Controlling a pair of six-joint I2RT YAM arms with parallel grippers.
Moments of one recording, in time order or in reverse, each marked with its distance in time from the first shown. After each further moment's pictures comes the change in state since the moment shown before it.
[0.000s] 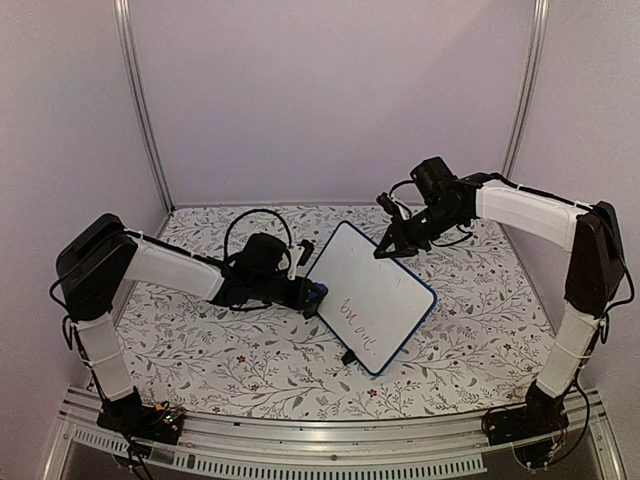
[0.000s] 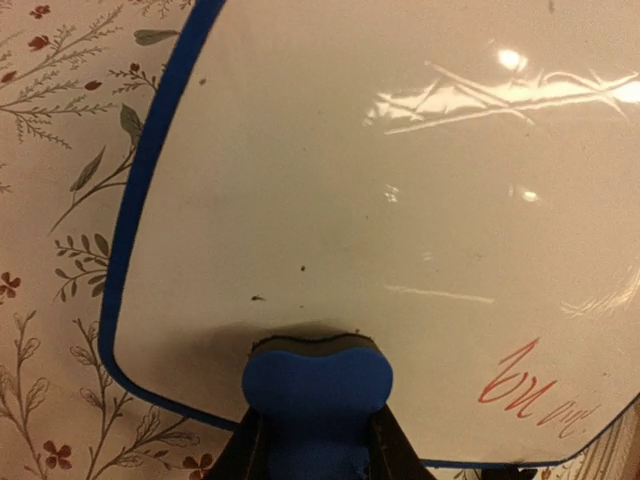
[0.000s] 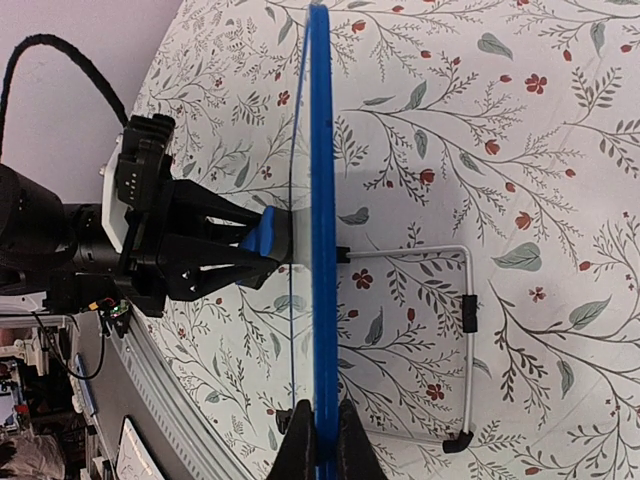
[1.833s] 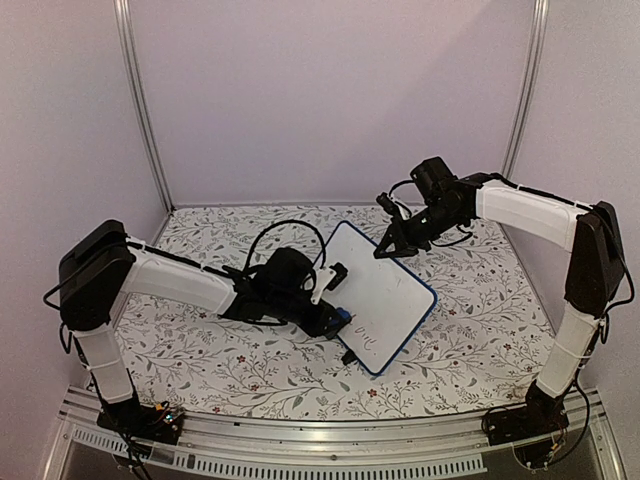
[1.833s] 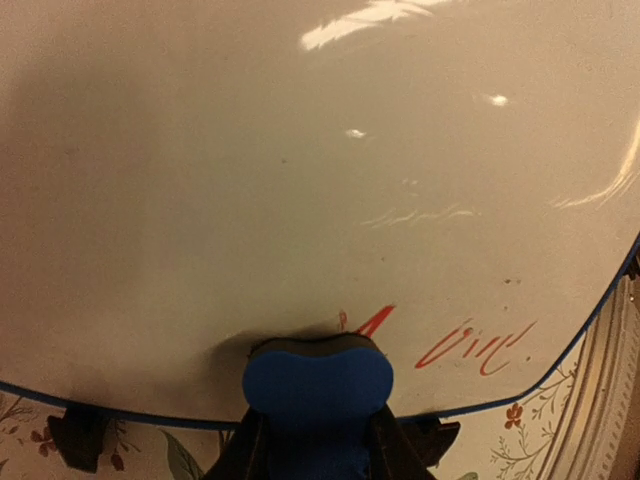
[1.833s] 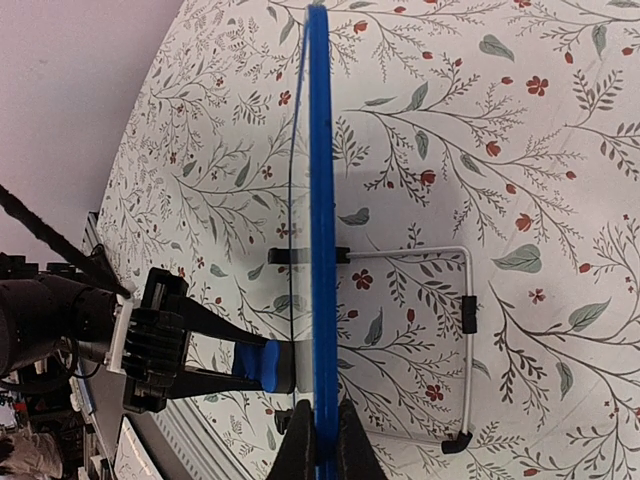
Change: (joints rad) left arm -0.183 -0.012 0.043 -0.121 0.010 0.121; right arm 0.000 0.000 -0.001 0.000 0.000 -0.007
